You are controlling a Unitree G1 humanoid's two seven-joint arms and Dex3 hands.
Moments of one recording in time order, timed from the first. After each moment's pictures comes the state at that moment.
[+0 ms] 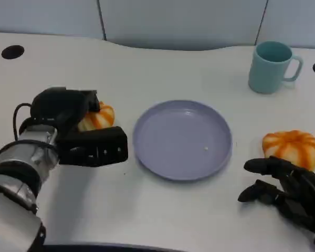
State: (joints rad) left arm -0.96 0.24 -0.52 1.34 0.74 -0.24 0.37; right arm -0.31 -0.11 -0.23 0.87 0.36 -0.18 0.83
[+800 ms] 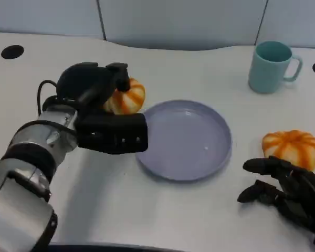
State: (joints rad) left arm -1.03 0.18 -0.54 1.31 0.75 -0.36 0.40; right arm -0.30 -0.11 -0.22 0.85 0.36 -0.18 0.82
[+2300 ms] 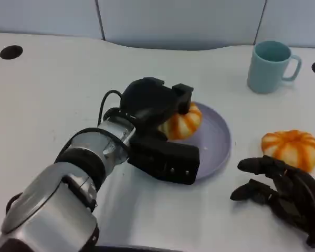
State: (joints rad) left arm -1.05 -0.01 -0.68 1.33 0.83 -0.36 0.45; right arm -0.30 -0.08 -0.21 0.84 0.36 -0.17 0.81
